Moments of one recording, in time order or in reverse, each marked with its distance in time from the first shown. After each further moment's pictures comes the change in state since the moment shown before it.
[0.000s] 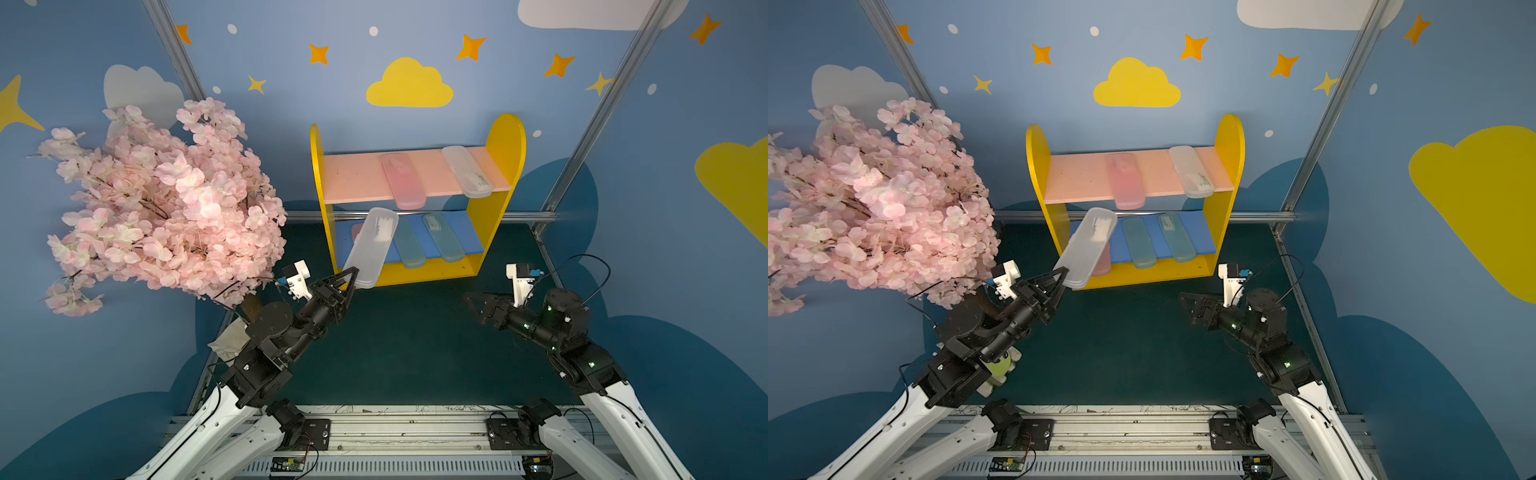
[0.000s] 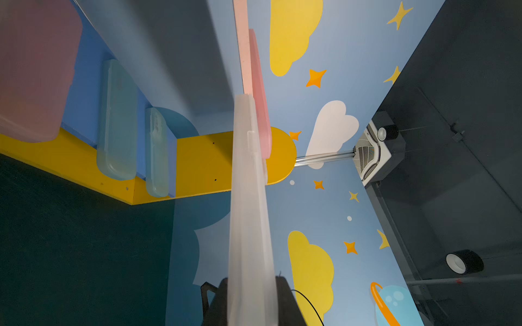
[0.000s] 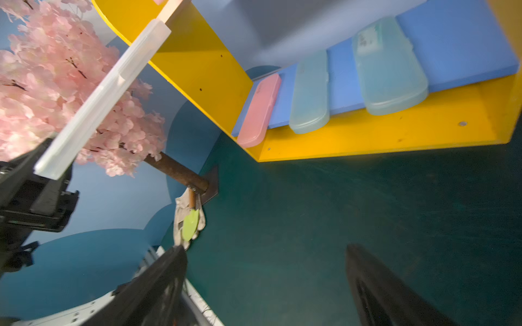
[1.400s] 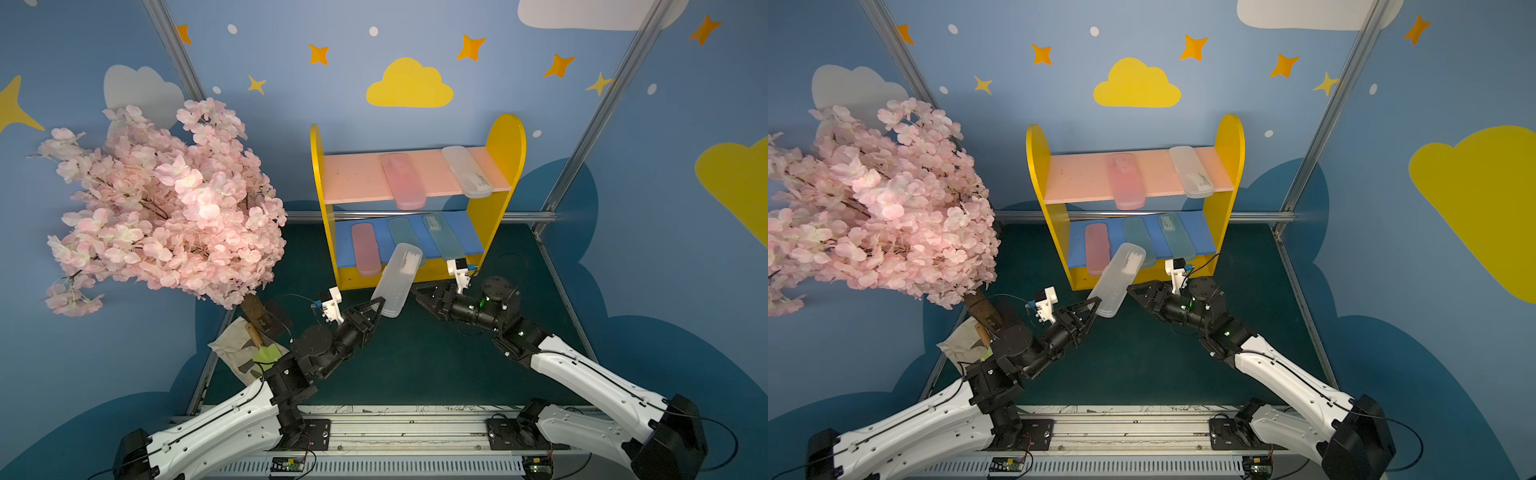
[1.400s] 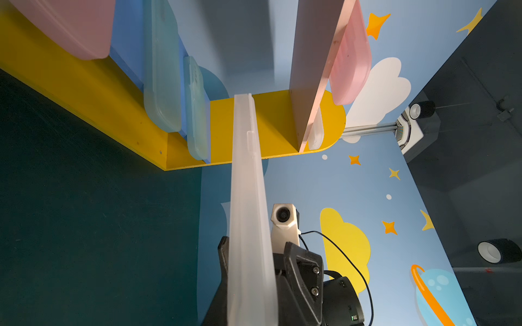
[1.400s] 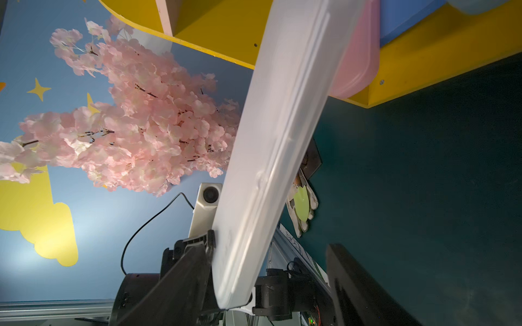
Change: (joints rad) left arm -0.224 0.076 -0.297 0.311 -0.154 0.000; right arm 0.321 0.396 -0.018 0.568 -0.004 0.619
